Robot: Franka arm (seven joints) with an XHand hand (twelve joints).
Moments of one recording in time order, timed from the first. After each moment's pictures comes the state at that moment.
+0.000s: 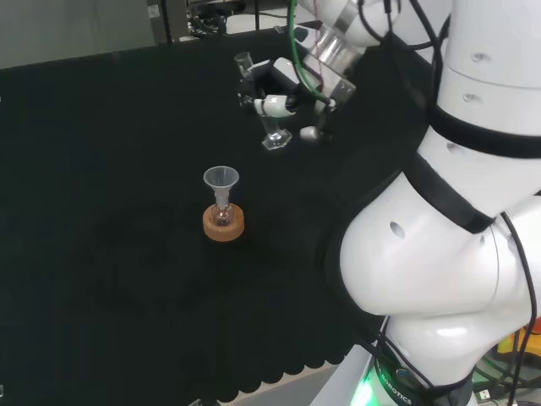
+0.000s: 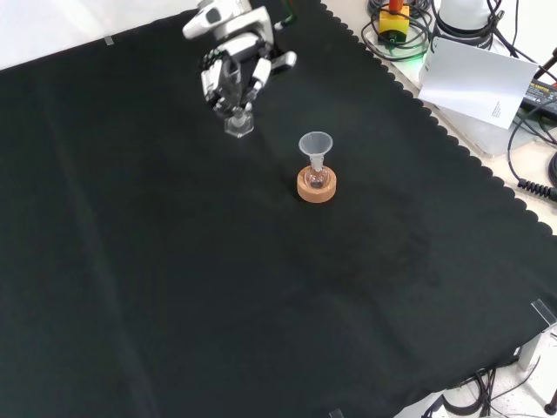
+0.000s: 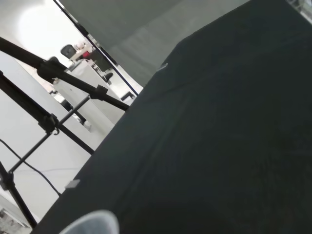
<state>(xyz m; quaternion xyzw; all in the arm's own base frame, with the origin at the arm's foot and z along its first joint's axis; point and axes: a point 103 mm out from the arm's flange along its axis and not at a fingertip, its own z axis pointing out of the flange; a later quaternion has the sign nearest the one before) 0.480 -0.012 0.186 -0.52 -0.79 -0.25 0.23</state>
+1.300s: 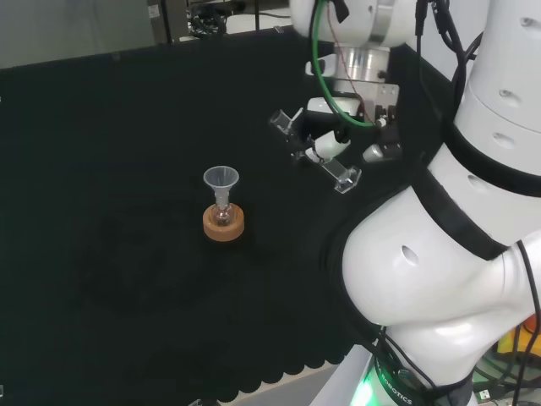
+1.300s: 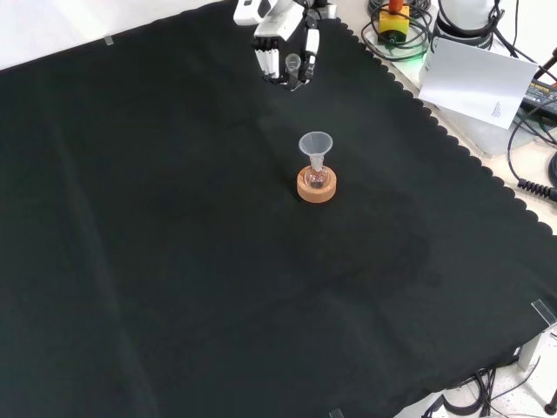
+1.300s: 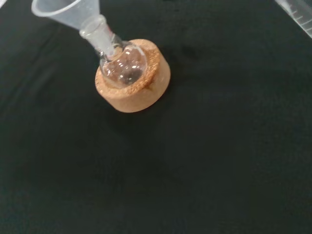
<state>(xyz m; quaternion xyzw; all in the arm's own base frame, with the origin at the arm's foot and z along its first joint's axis) 0.358 -0.059 0.191 -0.52 -0.82 0.02 0.25</state>
